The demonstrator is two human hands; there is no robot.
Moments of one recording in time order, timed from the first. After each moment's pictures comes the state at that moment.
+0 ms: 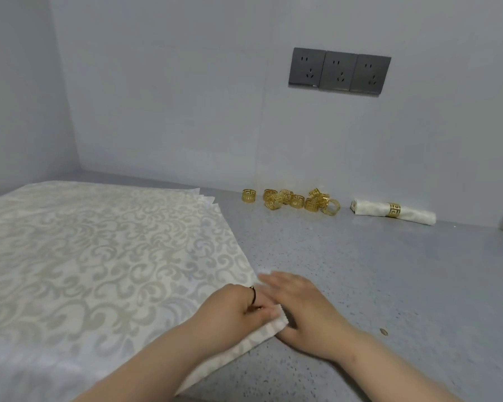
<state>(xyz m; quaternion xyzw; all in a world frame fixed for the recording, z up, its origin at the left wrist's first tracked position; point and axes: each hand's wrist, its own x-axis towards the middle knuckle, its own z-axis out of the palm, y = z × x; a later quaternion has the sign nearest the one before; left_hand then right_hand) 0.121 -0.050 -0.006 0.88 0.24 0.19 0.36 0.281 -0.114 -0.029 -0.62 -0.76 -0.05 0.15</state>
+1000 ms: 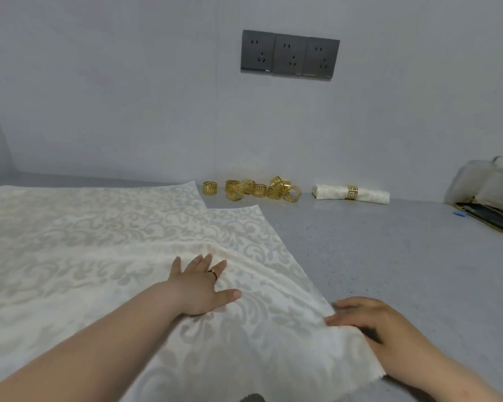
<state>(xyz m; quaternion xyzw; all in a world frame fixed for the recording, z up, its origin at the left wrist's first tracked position) 0.178 -0.007 -0.013 0.92 0.36 -0.14 0.08 0.367 -0.234 -0.024 -0.72 -0.64 0.06 0.27</state>
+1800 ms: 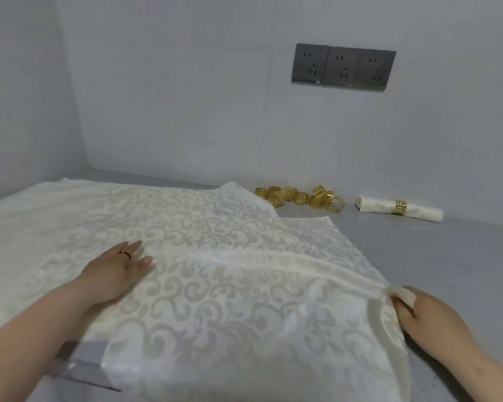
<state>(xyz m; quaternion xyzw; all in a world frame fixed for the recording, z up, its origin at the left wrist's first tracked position) 0.015 0.062 -0.008 0.83 0.54 0.06 0.14 0.378 -0.201 -0.015 -0.88 -0.45 -0.03 0.17</state>
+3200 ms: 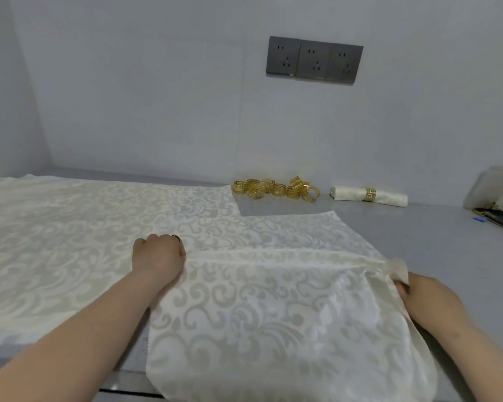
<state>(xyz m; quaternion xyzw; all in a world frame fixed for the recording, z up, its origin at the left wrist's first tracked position) 0.106 0.039 -0.009 0.84 0.53 0.11 -0.02 0.392 -0.219 -0.011 -0.93 -0.34 -0.09 0.07</state>
